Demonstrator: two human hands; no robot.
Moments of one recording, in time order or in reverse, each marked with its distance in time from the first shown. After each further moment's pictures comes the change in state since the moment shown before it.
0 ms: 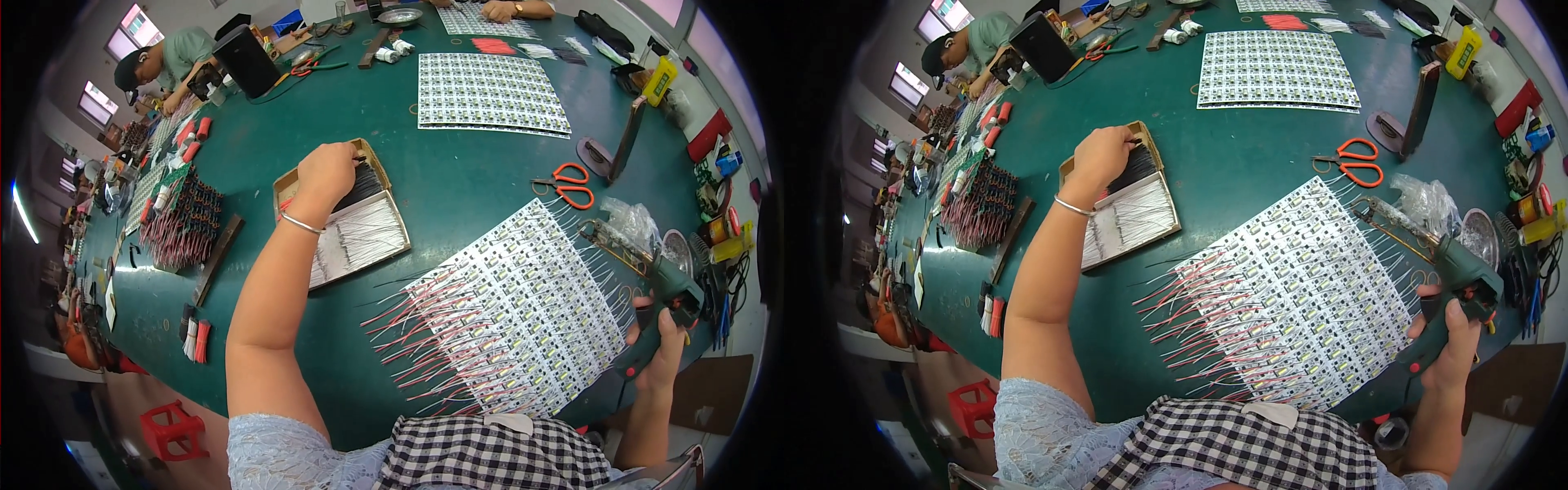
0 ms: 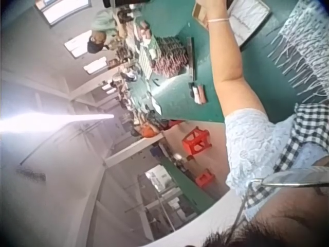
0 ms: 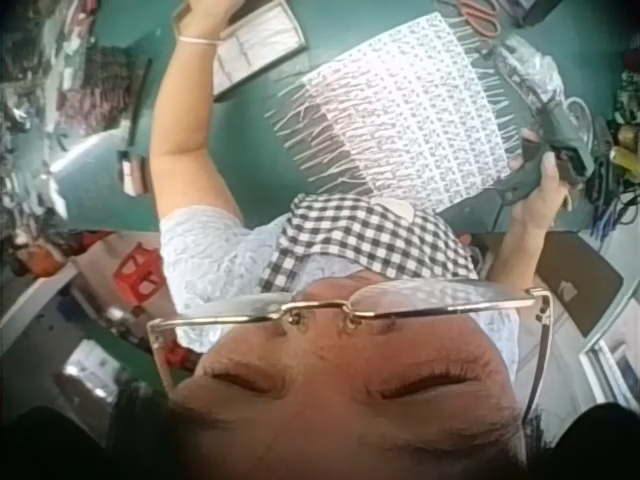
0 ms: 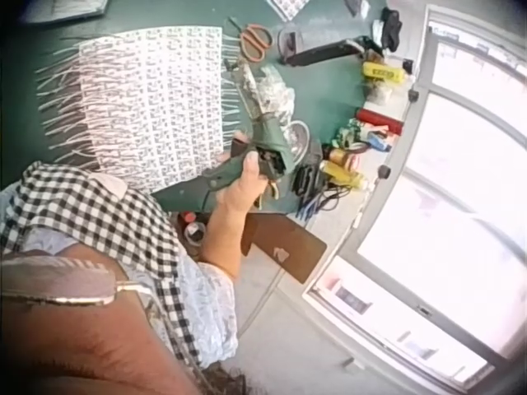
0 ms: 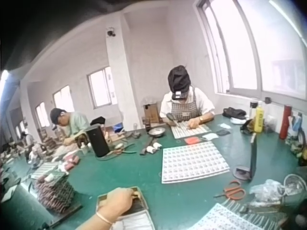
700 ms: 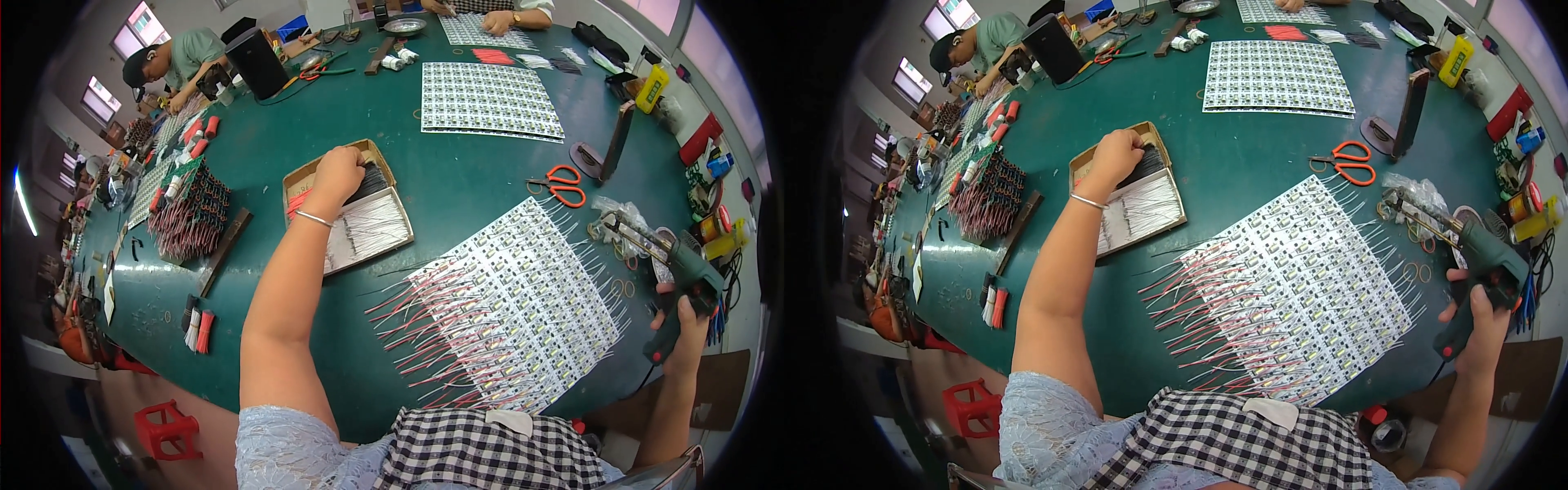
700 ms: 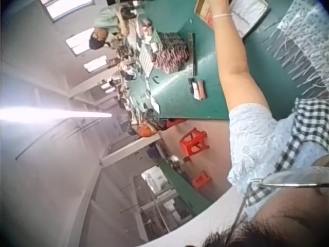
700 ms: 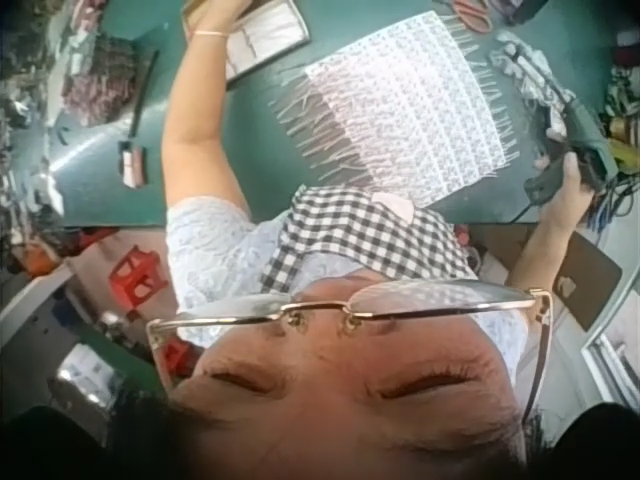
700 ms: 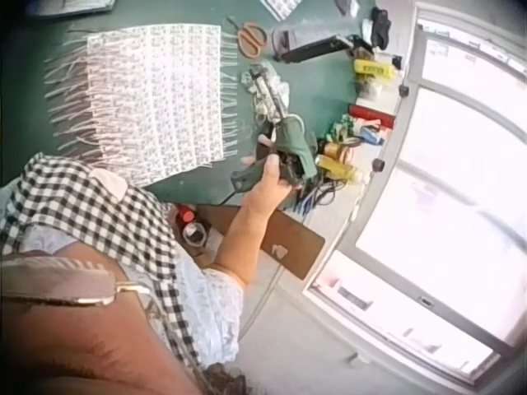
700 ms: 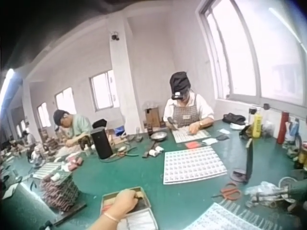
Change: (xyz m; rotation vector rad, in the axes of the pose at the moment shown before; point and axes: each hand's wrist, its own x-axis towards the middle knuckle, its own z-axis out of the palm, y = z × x) left_hand 0.001 -0.018 0.030 -0.206 0.098 0.081; right_hand 0.001 -0.039 -0.028 -0.314 -0.016 -0.191
